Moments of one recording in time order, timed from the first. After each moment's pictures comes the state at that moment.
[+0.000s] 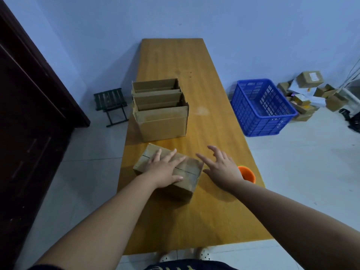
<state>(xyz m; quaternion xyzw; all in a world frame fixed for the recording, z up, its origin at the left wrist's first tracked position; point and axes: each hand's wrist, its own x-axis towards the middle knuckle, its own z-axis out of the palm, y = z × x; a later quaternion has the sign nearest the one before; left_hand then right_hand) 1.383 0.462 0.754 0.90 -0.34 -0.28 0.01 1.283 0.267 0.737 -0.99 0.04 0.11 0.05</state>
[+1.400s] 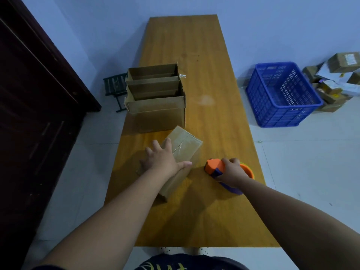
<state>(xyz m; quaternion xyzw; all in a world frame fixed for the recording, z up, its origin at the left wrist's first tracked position) 1.373 0.394 0.749 0.97 -0.07 -0.24 0.02 1.292 0.194 0.674 -0.89 0.26 0.27 0.26</state>
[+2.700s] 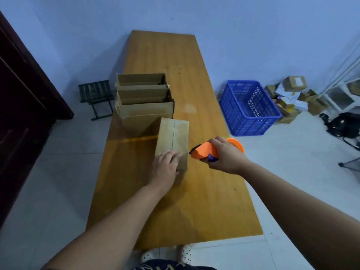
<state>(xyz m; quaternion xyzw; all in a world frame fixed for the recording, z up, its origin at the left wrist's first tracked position) 1.339 0.414 0.720 0.93 -0.35 -0.08 0.13 1.283 0.204 0.777 -0.97 0.10 0.09 0.19</state>
